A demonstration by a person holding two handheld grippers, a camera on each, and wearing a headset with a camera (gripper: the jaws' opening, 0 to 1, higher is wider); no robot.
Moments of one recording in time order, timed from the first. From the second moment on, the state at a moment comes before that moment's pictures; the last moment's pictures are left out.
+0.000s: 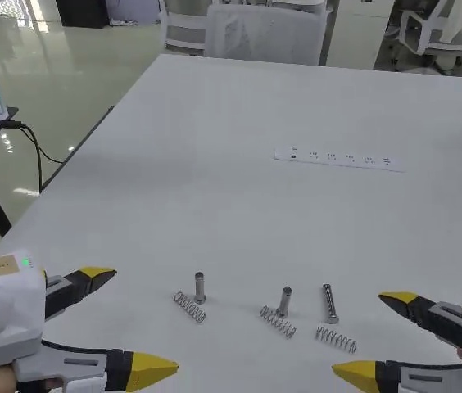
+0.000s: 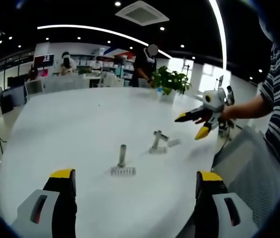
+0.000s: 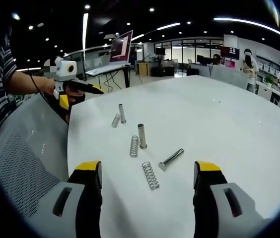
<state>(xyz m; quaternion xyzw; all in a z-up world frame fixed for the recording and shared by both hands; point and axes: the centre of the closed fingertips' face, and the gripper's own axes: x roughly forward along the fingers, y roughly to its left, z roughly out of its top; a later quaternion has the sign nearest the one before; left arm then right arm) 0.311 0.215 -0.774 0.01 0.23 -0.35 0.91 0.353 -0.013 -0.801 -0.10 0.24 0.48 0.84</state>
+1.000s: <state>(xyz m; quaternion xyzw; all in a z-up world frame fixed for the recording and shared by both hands) 0.309 0.222 -0.776 0.00 0.23 -0.34 0.91 0.417 -0.001 -0.827 -0.08 0.36 0.42 0.83</state>
